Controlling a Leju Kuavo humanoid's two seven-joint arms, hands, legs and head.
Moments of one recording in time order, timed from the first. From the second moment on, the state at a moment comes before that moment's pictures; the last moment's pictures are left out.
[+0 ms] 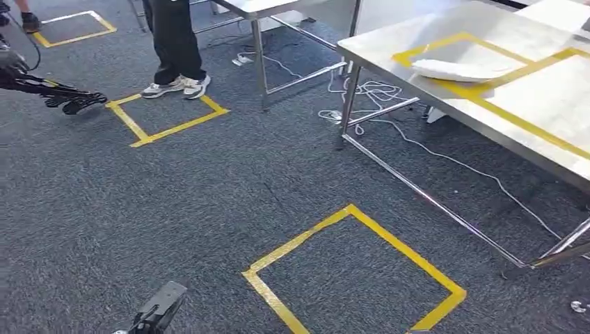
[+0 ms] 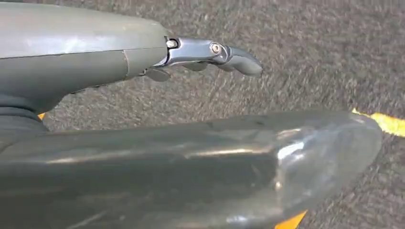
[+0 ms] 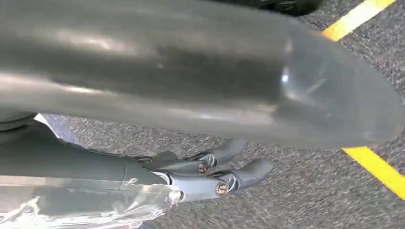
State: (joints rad) left arm -0.07 -0.01 0.29 -0.20 -0.62 0.13 -0.26; right arm -0.08 0.20 -0.81 -0.20 0.96 -0.28 -0.16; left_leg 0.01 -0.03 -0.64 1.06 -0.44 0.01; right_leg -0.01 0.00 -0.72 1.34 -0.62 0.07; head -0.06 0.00
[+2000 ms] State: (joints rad) left arm -0.08 -0.02 0.29 -0.20 -0.65 0.12 -0.24; right arm -0.09 0.19 -0.82 -0.20 0.97 -0.28 -0.15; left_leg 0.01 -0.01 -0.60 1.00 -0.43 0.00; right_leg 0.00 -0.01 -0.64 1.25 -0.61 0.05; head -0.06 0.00
